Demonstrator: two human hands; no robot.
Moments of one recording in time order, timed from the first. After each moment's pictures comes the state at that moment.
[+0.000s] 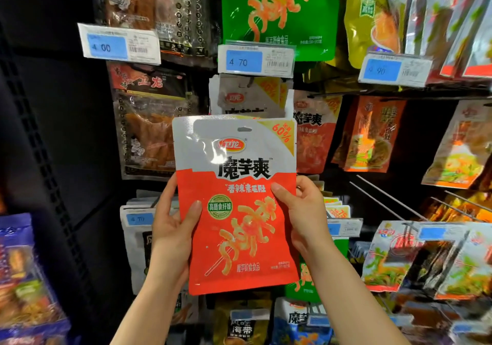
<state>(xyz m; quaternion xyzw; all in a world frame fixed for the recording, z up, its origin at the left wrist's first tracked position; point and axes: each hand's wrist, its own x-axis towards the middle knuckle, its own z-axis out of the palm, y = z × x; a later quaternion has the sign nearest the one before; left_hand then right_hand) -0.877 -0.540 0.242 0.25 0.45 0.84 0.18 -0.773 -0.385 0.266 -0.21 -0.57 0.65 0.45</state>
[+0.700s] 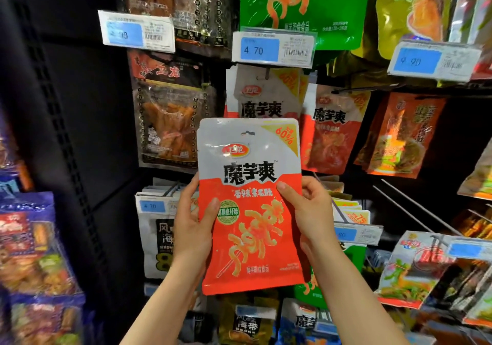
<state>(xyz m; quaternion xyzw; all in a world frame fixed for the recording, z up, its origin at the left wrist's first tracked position) -0.873 -0.518 0.225 0.24 0.51 0.82 0.10 -0.780 -0.375 0.257 -0.22 -0.60 0.64 0.44</state>
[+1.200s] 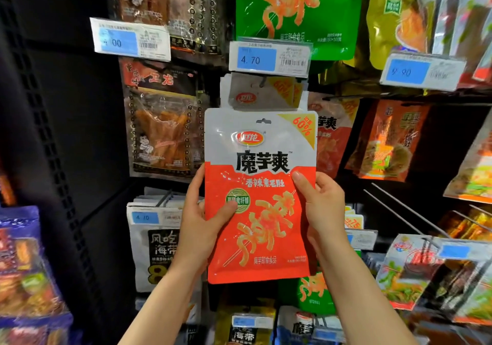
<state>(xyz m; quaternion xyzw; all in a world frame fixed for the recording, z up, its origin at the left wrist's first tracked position) -0.880 -0.510 0.243 0.32 0.49 0.80 0.16 -0.776 -0.362 0.276 -0.21 -0.60 0.60 0.50</state>
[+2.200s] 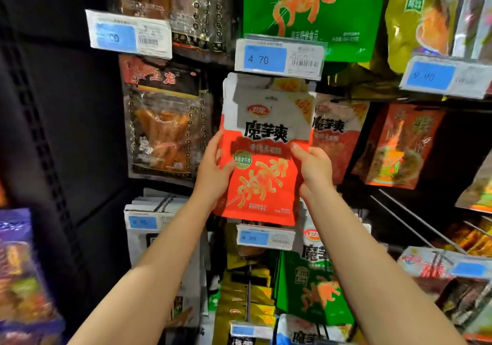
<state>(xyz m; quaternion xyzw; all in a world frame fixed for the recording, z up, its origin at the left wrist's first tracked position) -0.970 -0.428 0.274 0.36 0.58 0.73 0.08 -0.852 -0.296 0.311 -0.28 -0.52 0.66 0.46</state>
